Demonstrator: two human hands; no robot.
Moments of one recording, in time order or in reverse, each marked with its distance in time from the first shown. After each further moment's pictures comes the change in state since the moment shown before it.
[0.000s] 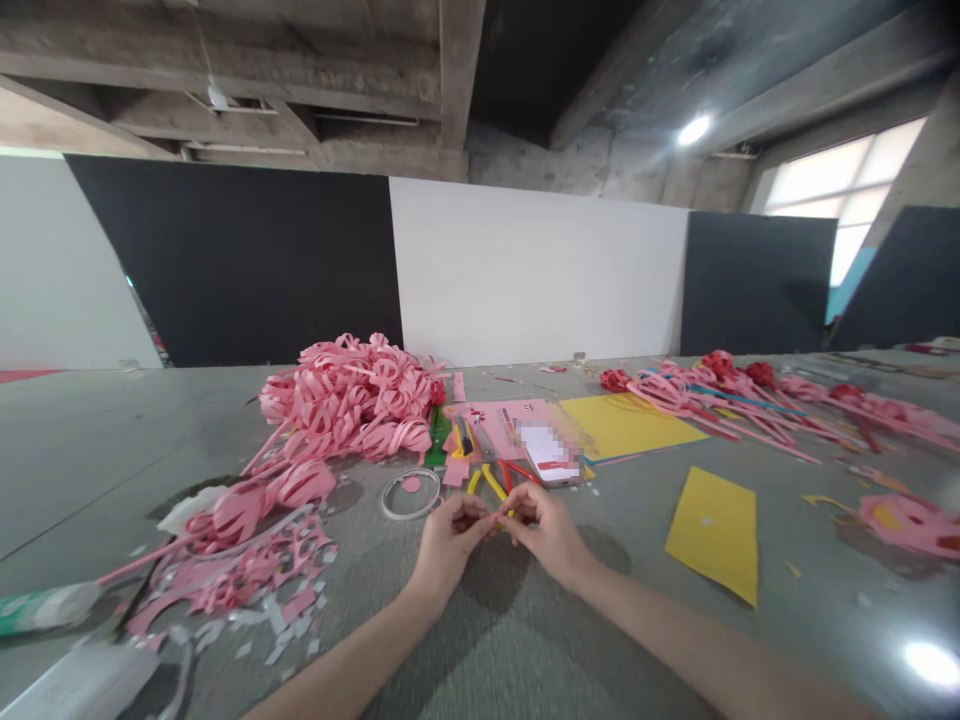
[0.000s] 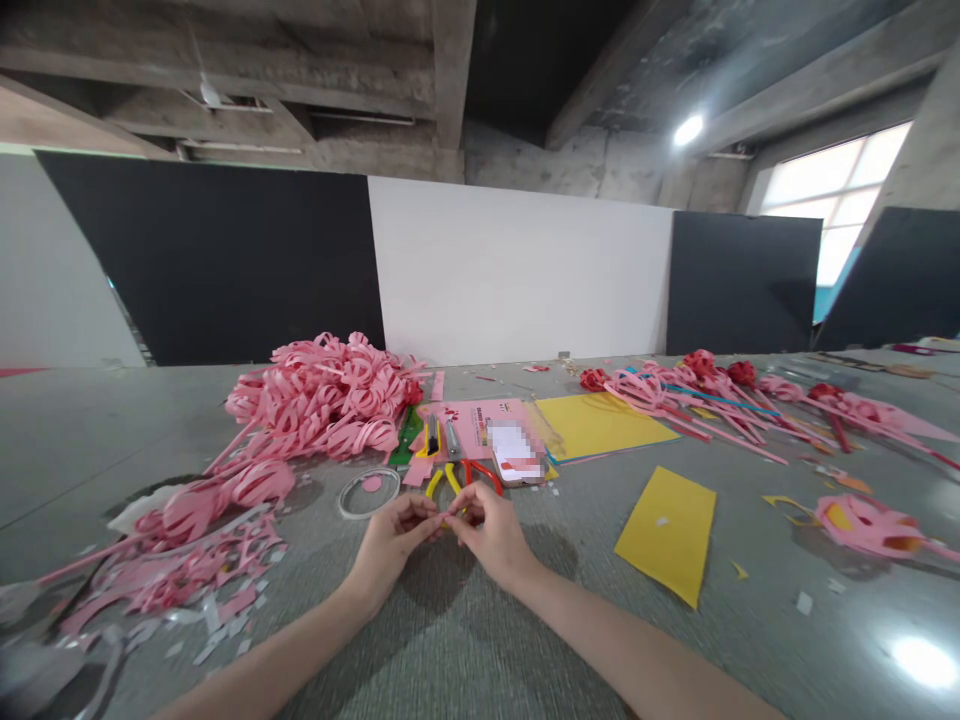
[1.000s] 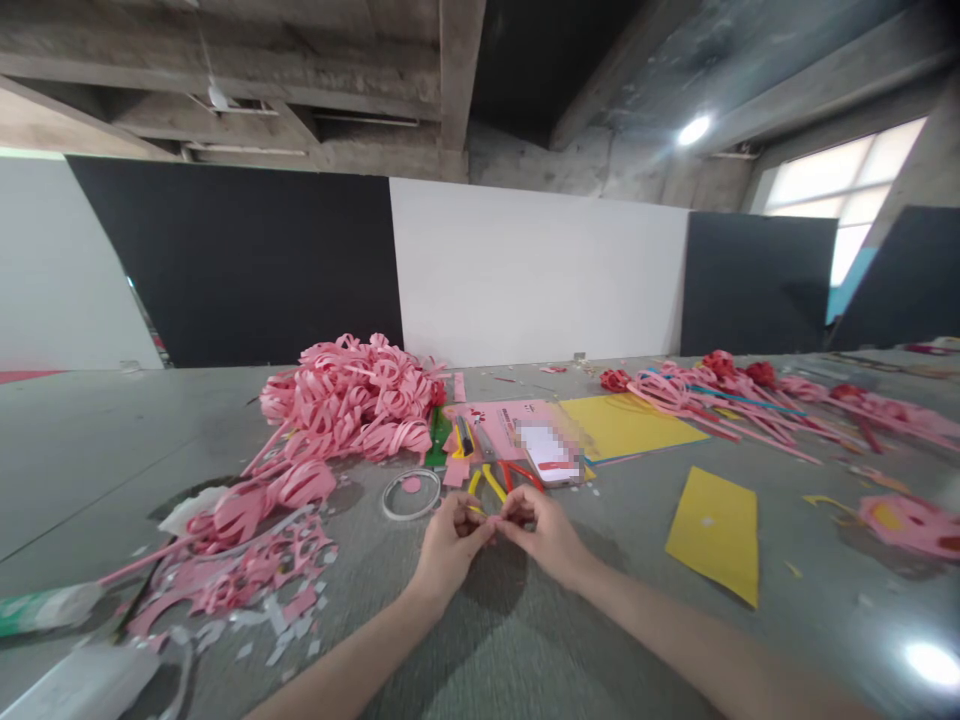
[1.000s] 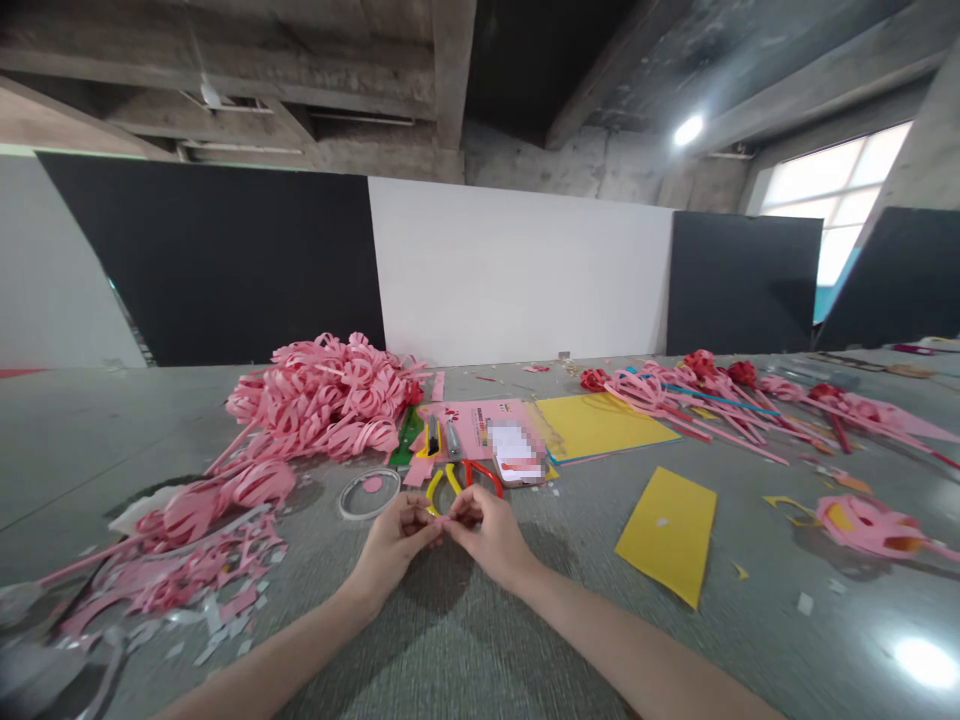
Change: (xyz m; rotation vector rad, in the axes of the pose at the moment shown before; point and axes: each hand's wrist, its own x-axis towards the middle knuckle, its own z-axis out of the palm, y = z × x) left_hand 0.002 -0.009 -0.001 -0.043 0.003 -0.005; right_hand 0.000 -0.006 -0.001 -0.048 -0.051 -0.001
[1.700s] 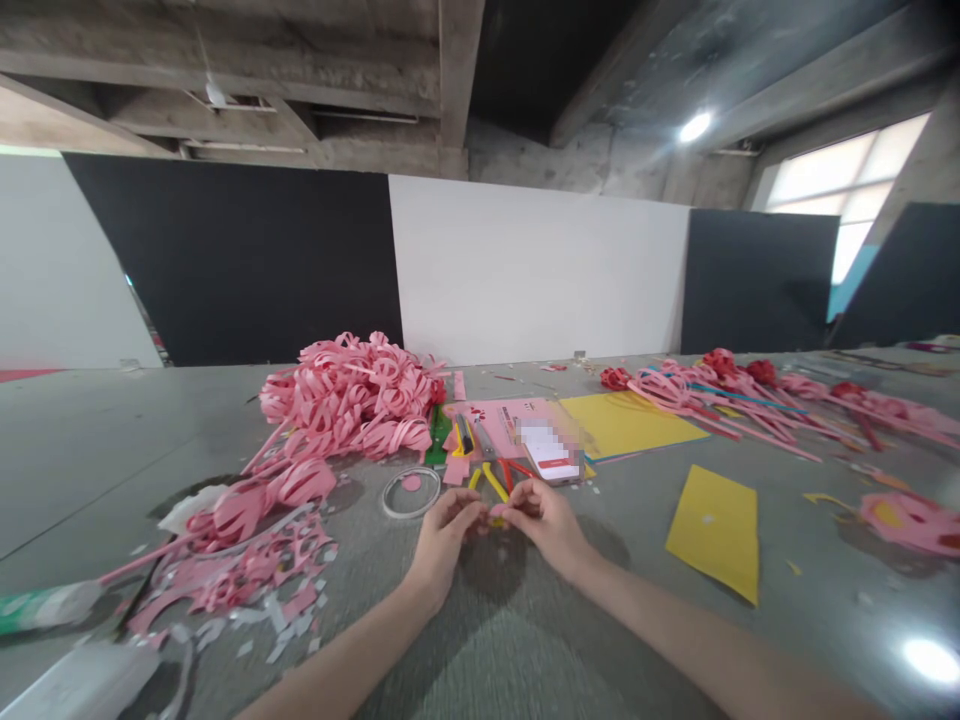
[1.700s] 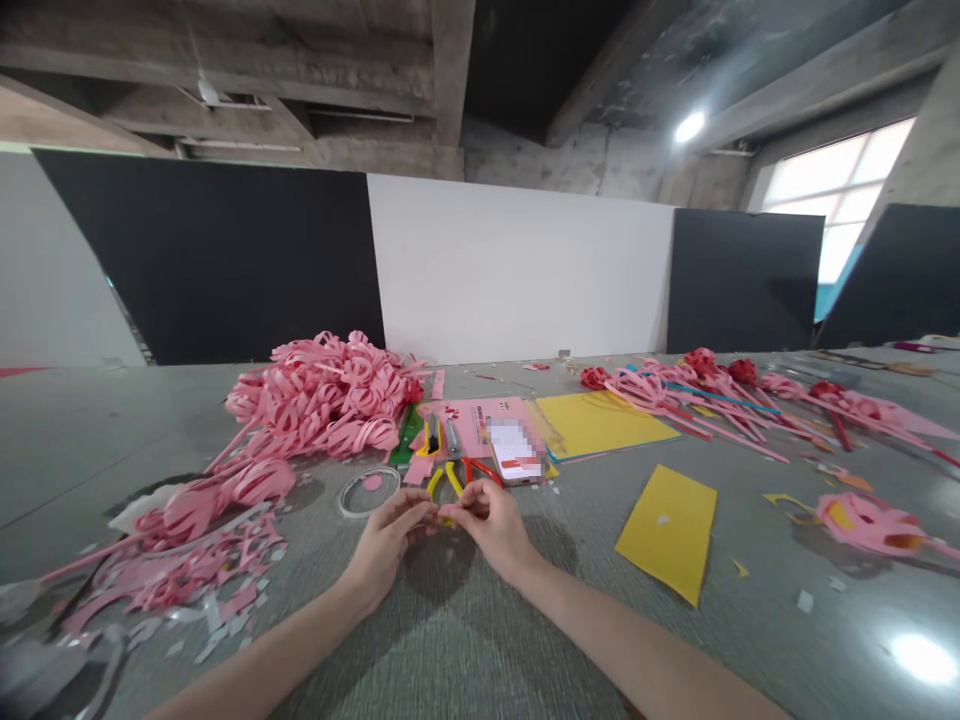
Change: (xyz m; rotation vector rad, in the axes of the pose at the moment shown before) left_hand -0.002 0.009 0.000 -0.149 0.038 -0.073; right_hand 0.004 0.001 -0.001 0.205 0.120 0.112
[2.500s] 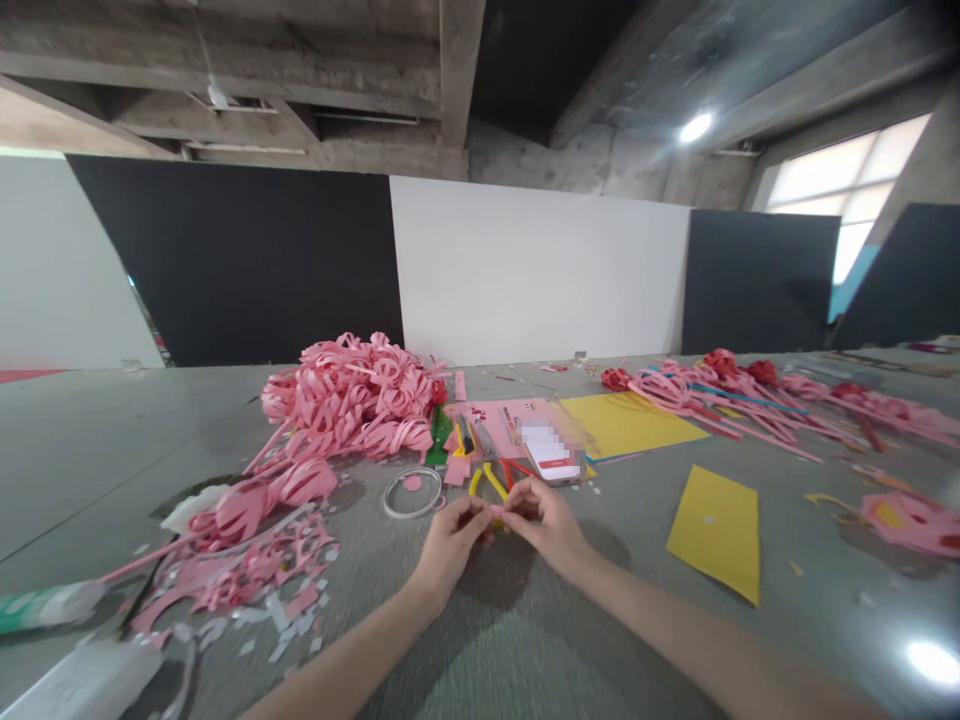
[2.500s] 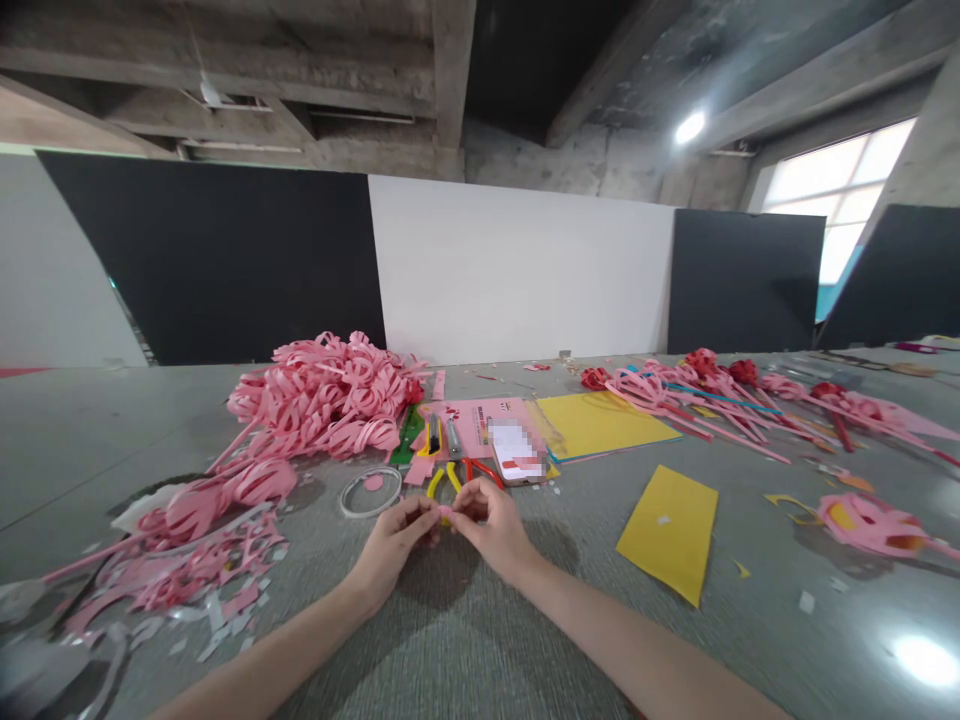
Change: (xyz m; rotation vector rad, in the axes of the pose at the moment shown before) left_hand -0.003 0.006 0.003 0.252 -0.115 0.051; right_hand -0.003 -0.004 0.000 -0.029 -0.097 -0.095
